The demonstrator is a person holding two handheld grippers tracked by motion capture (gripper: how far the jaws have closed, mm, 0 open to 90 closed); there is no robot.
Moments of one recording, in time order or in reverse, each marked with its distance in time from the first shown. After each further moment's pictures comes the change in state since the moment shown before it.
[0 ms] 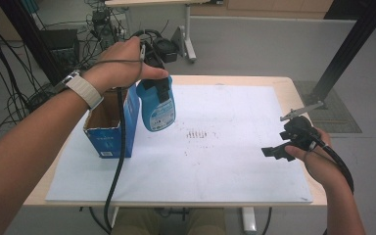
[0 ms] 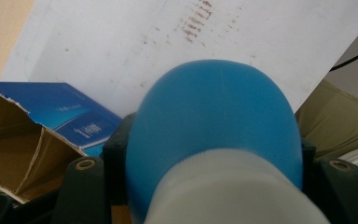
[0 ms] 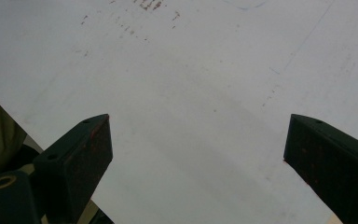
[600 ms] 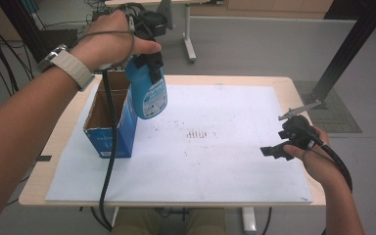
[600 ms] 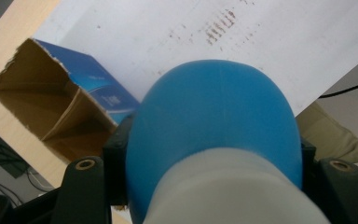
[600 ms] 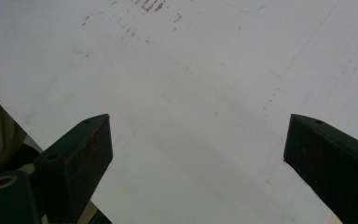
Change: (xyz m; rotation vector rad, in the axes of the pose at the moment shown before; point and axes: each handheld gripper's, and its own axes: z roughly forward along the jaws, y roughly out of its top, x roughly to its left) left arm 0.015 -0.005 -0.048 0.000 0.024 -0.200; right arm 0.000 0.002 0.001 -0.005 0.003 -0.005
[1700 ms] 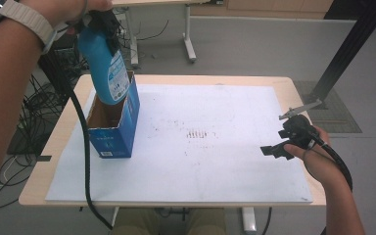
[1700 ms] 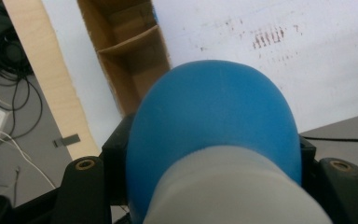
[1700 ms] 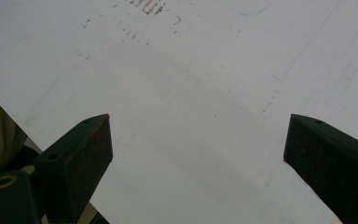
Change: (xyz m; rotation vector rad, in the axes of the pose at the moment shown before) left arm 0.086 -0.042 -0.048 0.032 -0.023 -0.507; right arm -0.002 -0.001 0.000 -0.008 0.003 -0.002
